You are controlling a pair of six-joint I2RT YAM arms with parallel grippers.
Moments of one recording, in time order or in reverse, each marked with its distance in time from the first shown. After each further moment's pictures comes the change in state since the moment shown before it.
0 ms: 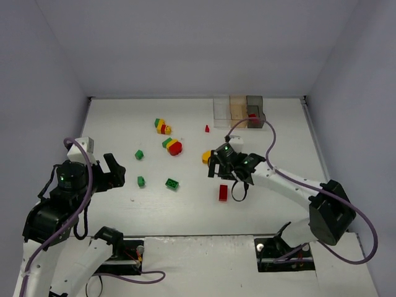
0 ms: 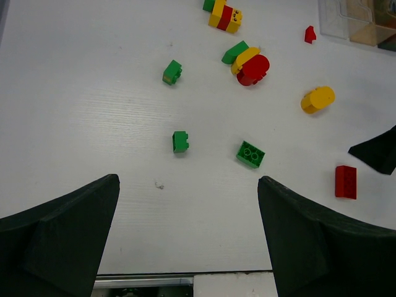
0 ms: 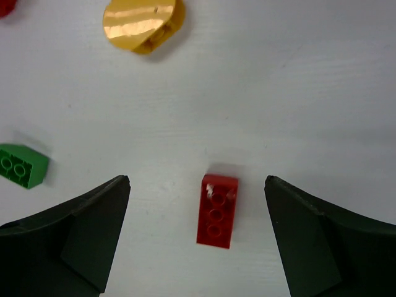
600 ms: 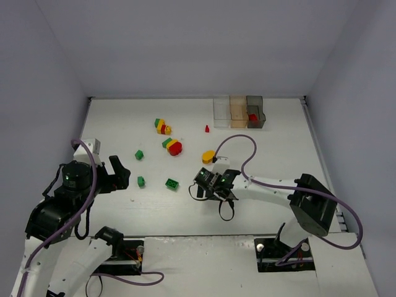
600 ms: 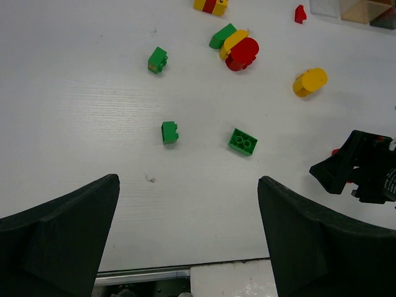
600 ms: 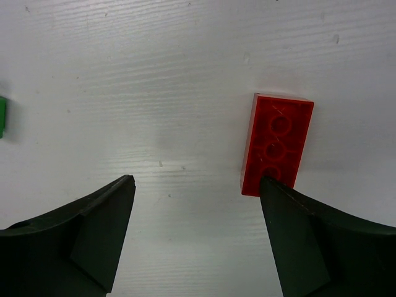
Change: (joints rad) left arm -0.047 0.000 -0.030 0.002 0.021 -0.018; right arm 0.315 0.142 -0.036 -0.081 0.124 0.358
